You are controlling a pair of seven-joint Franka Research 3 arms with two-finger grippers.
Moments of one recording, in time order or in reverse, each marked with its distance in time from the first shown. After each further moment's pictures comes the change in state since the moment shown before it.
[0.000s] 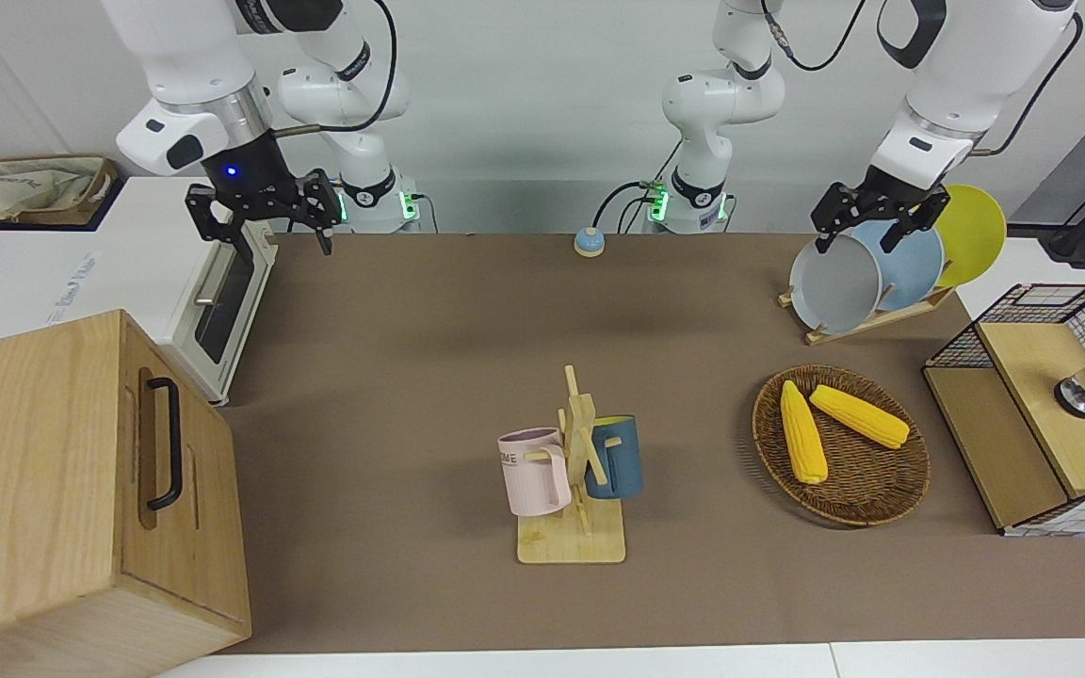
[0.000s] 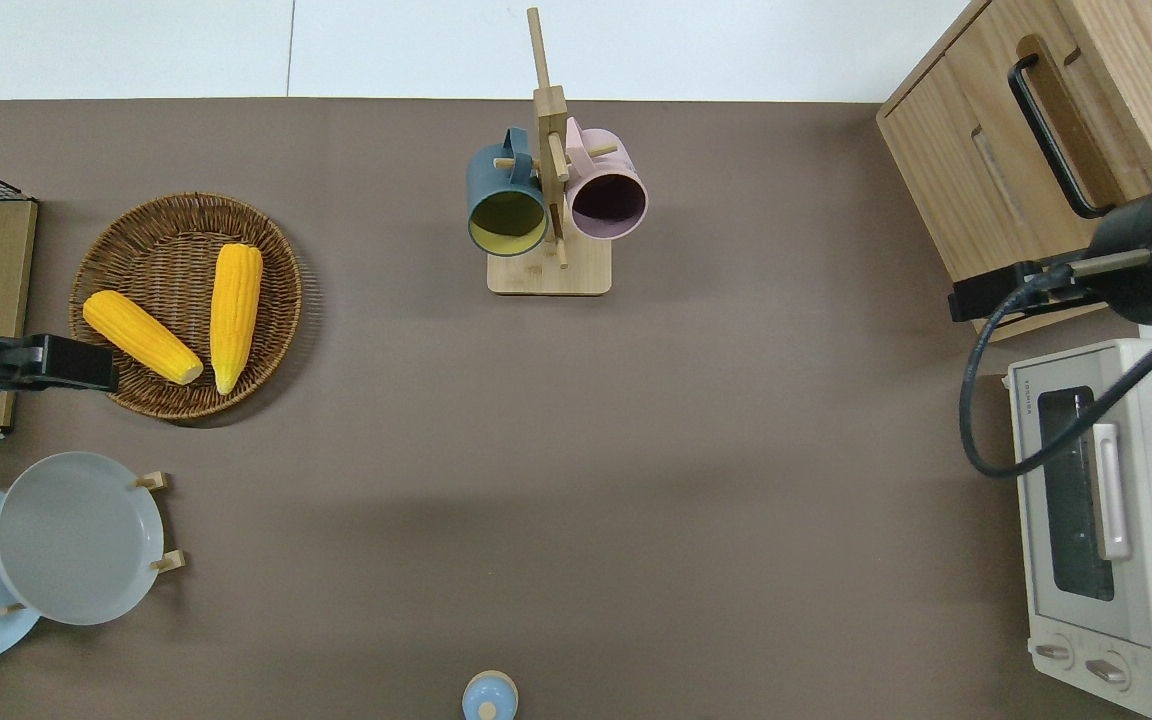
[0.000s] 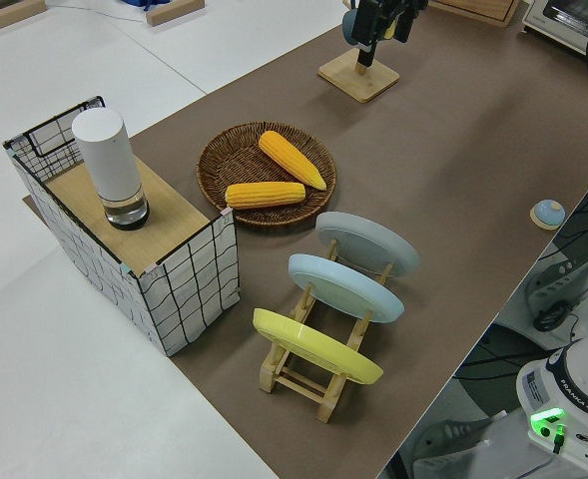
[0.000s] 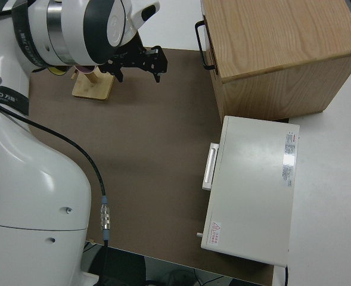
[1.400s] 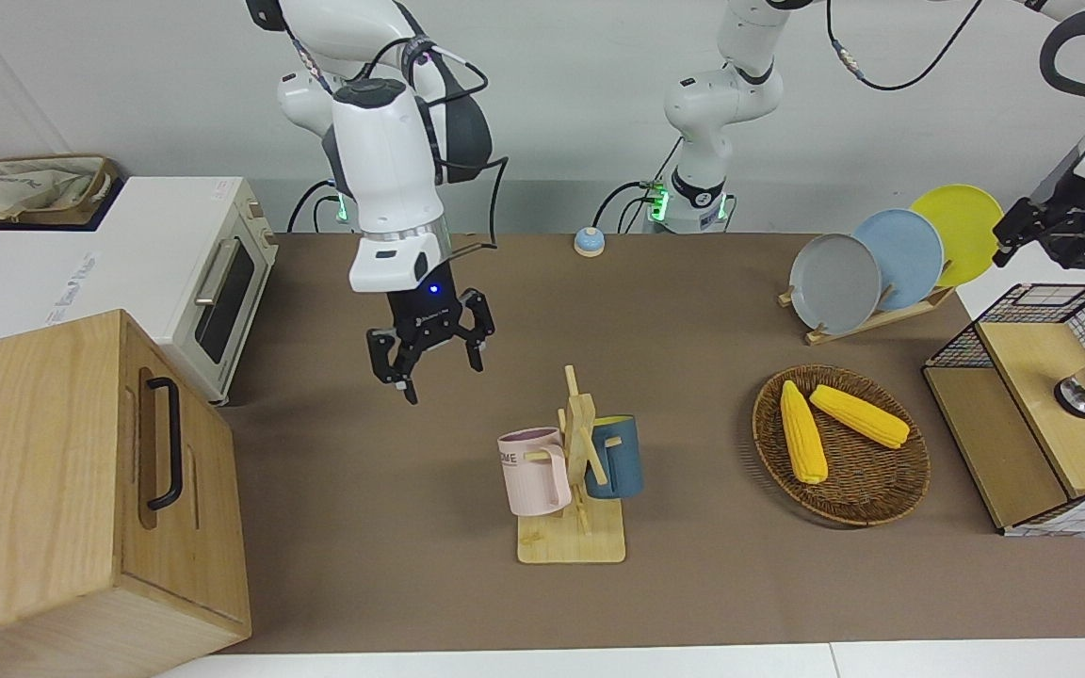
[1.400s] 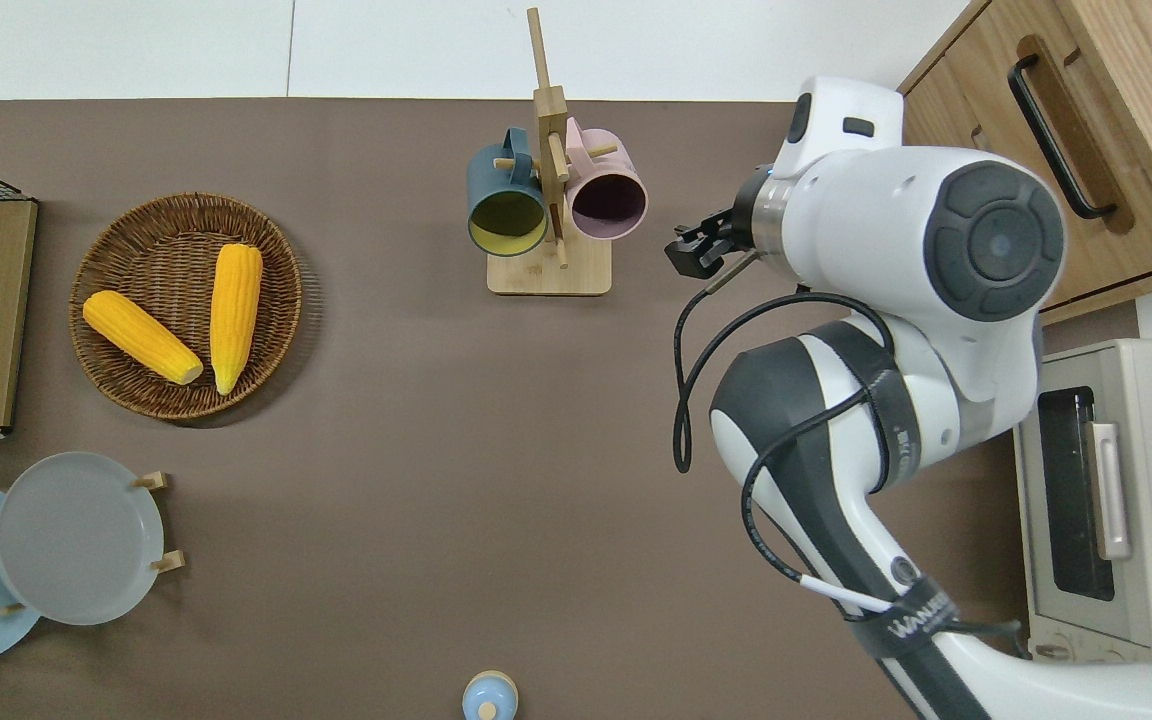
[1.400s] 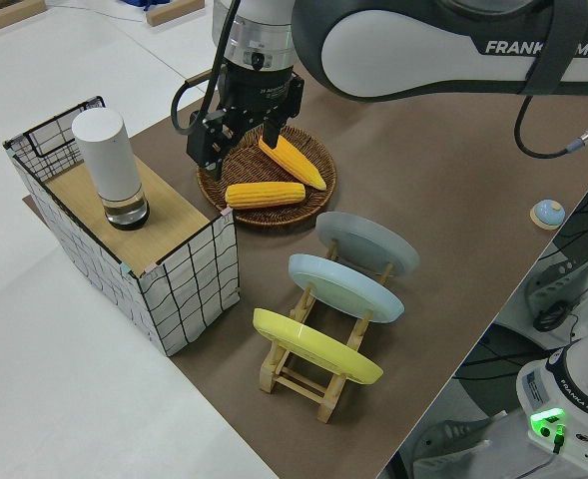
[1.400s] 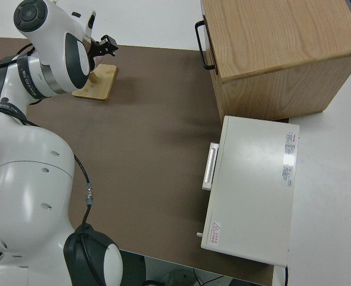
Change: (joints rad) left arm 0.168 0.146 0.317 0.064 -0.056 0.201 0.573; right arm 0.222 0.187 0.027 -0.177 -0.095 0.733 -0.249
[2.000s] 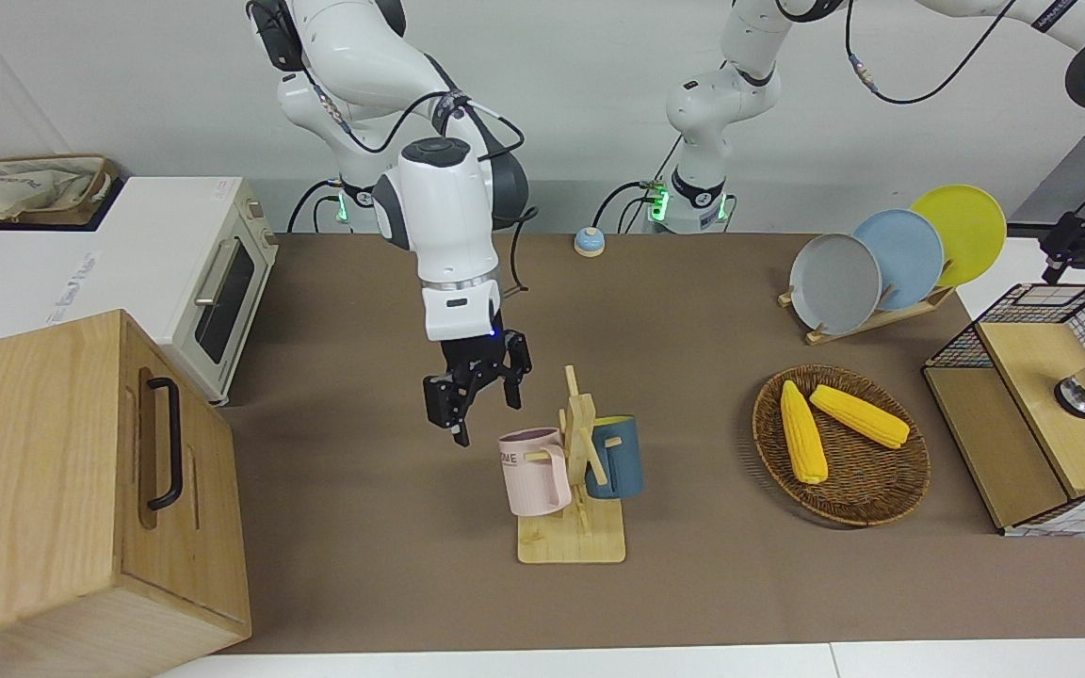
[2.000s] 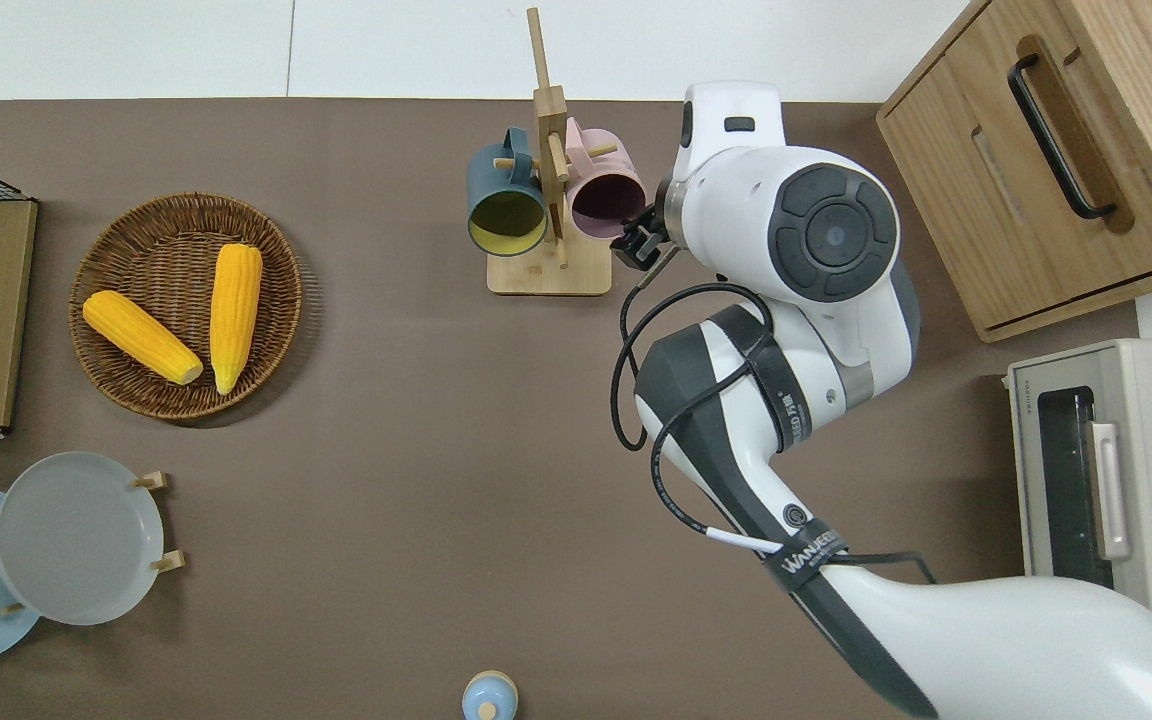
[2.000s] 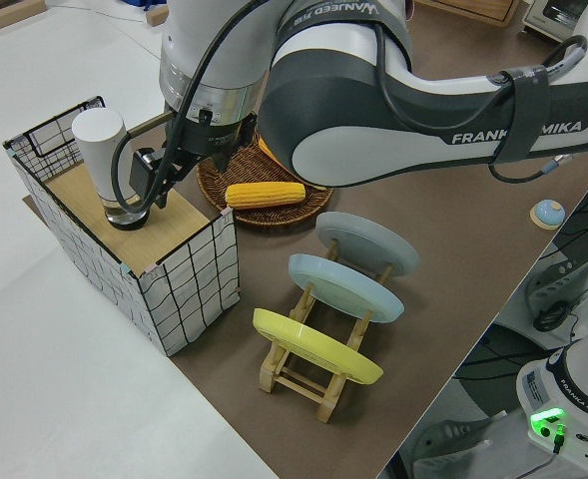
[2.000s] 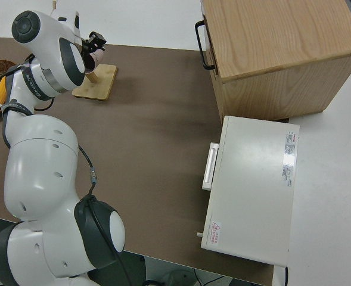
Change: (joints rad) left arm 0.102 0.065 0.000 0.008 -0.129 0.180 0.122; right arm 0.003 0.168 0.071 0.136 -0.144 0.039 -0.051
